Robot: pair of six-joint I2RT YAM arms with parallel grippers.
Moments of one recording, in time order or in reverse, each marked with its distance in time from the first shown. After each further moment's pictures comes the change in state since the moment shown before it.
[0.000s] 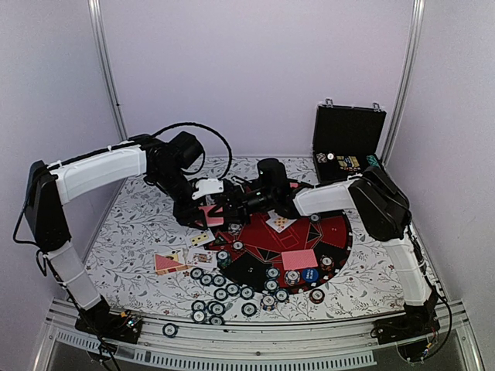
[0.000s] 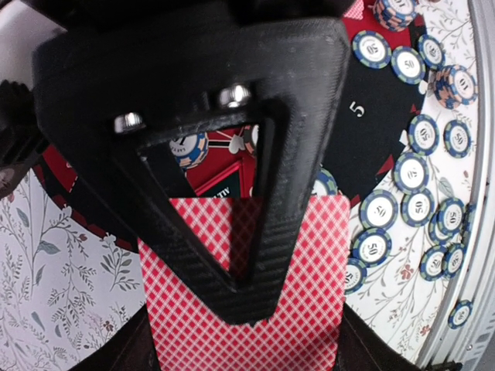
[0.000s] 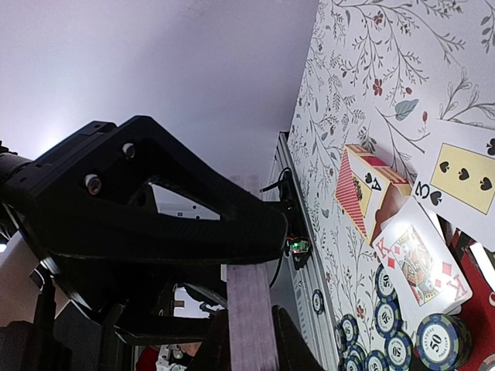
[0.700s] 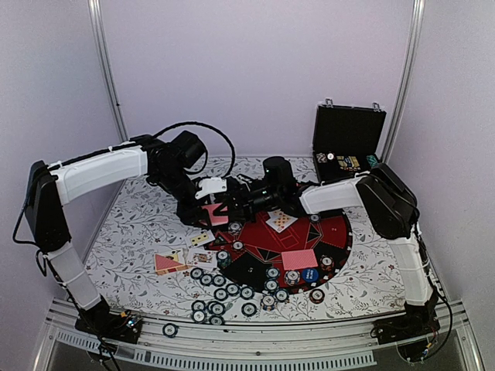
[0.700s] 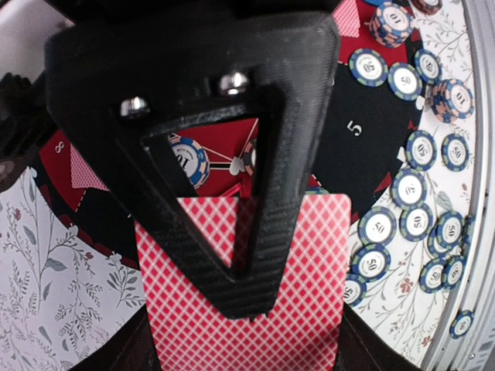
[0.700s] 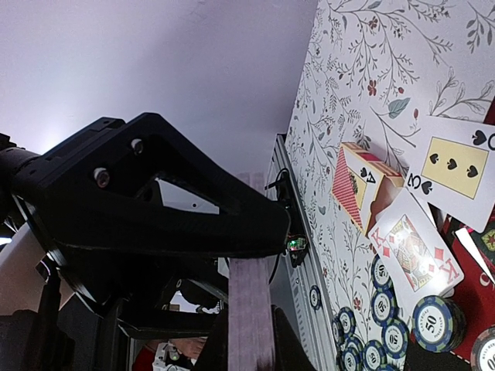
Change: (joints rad) left arm -0.010 0.000 0.000 0.035 0.008 -0.002; right arm -0.026 -0.058 -0.065 -0.022 0.004 -0.041
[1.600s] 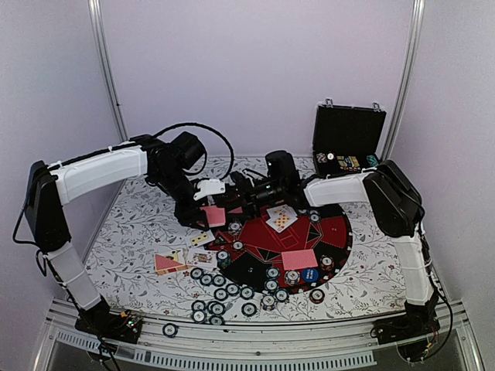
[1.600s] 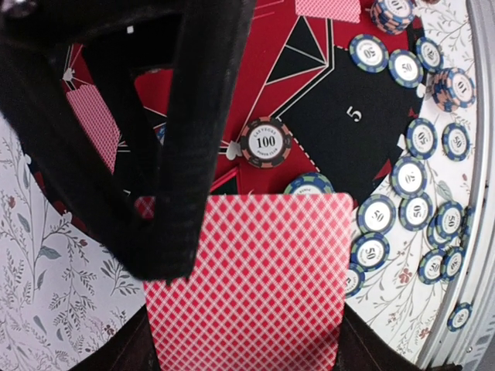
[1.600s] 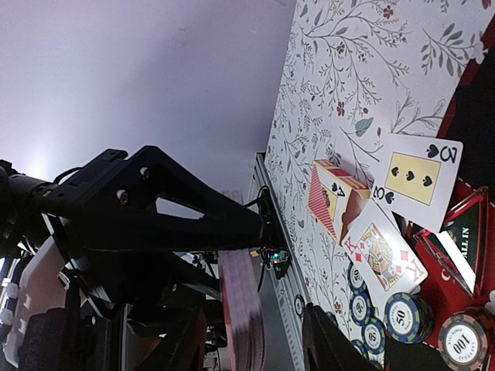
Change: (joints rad) left arm -0.004 0.000 0.000 -0.025 -0.010 -0.005; right arm -0.024 -0.036 0.013 -0.160 0.056 -0.090
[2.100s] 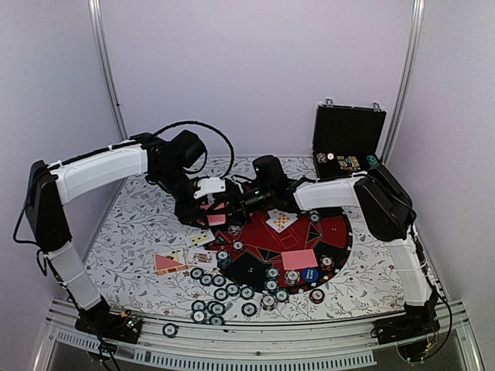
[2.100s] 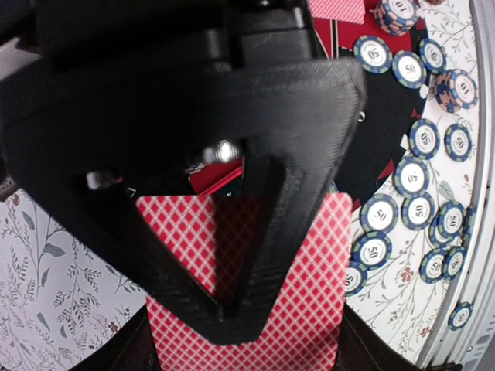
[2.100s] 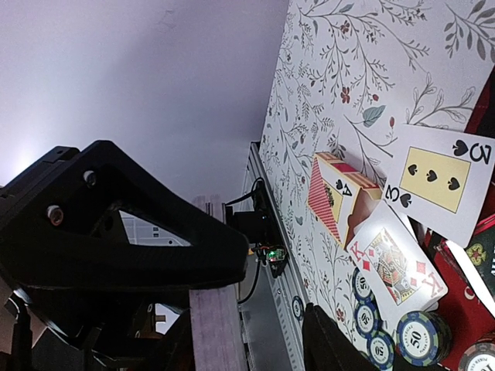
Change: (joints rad) left arm 0.000 0.005 0.021 -0.013 -0.011 -0.003; right arm 0.056 0.063 0.099 -0.071 0.018 -0.021
